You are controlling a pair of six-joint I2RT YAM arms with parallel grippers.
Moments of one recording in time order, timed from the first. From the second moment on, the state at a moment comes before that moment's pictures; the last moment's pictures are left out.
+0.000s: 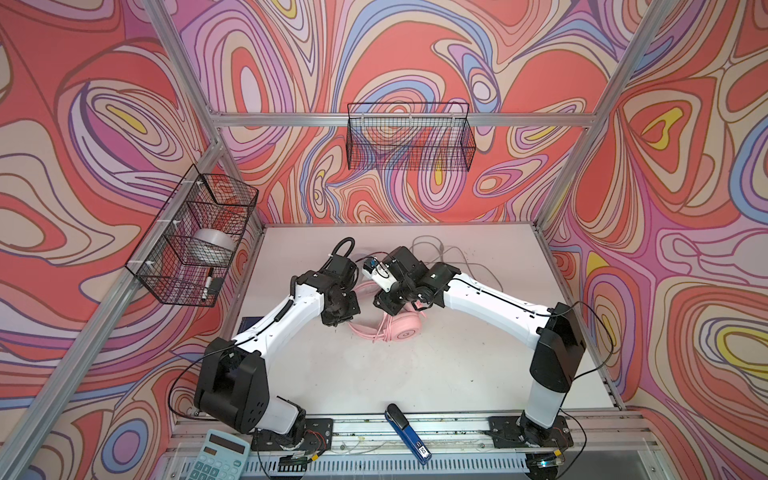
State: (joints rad) left arm -0.41 1.46 1.12 -0.93 0.04 -0.71; right arm 0.85 1.83 1.62 -0.70 -0.12 -0.01
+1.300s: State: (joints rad) left arm -0.41 1.51 1.10 -0.93 0.09 -0.76; right arm 0.81 1.75 1.57 -0.65 -0.18 0.04
